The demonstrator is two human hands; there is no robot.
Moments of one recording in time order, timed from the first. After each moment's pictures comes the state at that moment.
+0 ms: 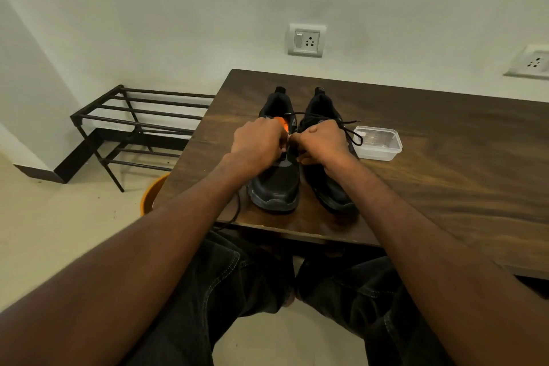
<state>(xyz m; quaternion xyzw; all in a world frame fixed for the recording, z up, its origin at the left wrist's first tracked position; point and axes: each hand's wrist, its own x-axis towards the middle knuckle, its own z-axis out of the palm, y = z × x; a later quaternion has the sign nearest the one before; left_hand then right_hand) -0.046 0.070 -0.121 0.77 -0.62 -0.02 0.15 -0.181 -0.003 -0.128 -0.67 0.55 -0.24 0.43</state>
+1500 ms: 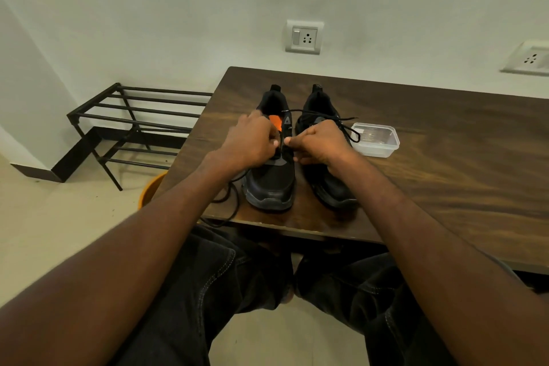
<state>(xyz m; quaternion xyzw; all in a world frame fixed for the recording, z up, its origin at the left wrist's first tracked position) -0.042 0.085 -0.110 0.76 -0.61 -0.12 0.18 -0.193 0.008 -0.119 -0.68 0.52 -0.20 0.48</state>
